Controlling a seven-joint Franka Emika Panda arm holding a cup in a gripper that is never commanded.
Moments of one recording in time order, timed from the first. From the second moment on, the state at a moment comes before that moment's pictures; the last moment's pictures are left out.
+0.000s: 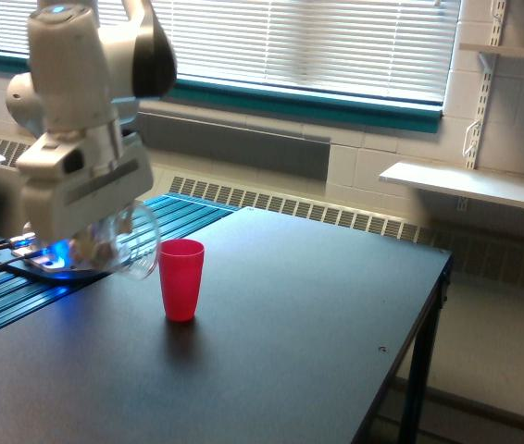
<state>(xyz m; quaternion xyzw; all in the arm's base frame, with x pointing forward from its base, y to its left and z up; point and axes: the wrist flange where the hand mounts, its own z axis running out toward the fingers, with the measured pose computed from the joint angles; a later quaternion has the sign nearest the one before) 0.321 -0.323 0.312 -0.92 0.38 -0.03 0.08</state>
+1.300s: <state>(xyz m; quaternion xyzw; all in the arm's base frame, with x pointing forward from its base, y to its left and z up) 0.213 -0.349 0.311 -0.97 0.23 -0.04 0.01</state>
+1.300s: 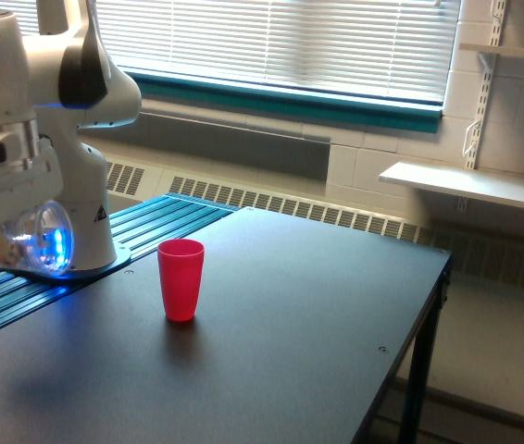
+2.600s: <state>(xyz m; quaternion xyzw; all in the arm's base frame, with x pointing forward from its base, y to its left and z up) 0.231 -0.214 0.300 -0.99 -0.13 -0.03 -0.01</state>
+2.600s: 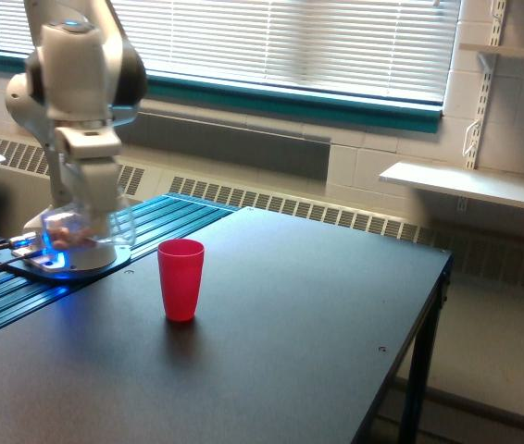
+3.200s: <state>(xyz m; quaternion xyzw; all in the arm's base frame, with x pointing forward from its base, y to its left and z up) 0.254 -0.178 0.325 -0.96 -0.27 -0.03 -0.04</state>
